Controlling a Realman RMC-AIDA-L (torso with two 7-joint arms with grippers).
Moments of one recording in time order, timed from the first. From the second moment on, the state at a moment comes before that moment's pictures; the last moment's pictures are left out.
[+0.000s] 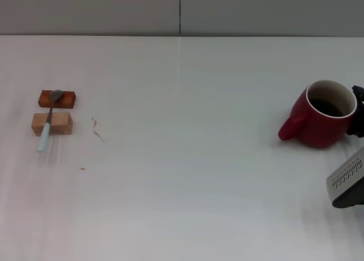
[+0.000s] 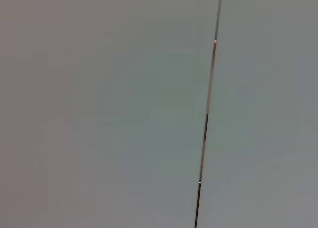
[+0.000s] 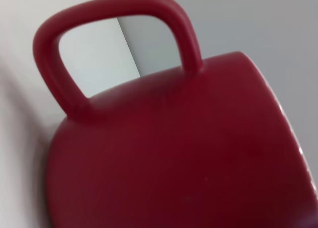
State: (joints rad) left arm -0.49 -2.07 0.42 0.10 0.68 1.22 -0.33; right arm 0.40 2.09 0.49 0.21 -1.85 -1.00 -1.16
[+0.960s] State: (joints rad) left arm -0.49 -2.07 0.42 0.09 0.68 1.24 -0.33; right arm 0.46 2.09 0.49 0.33 -1.86 -0.93 -1.17
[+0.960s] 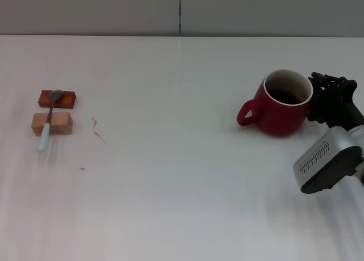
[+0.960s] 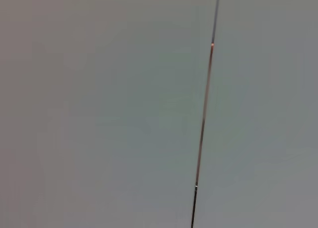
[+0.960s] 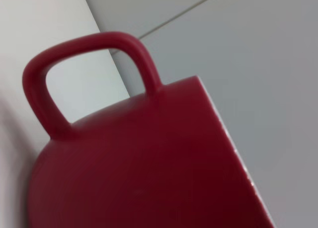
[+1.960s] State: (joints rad) left arm -0.51 -2.07 0.42 0.08 0.68 1.26 -0.33; right arm 0.53 2.09 0.43 0.44 -1.87 -0.84 -1.17
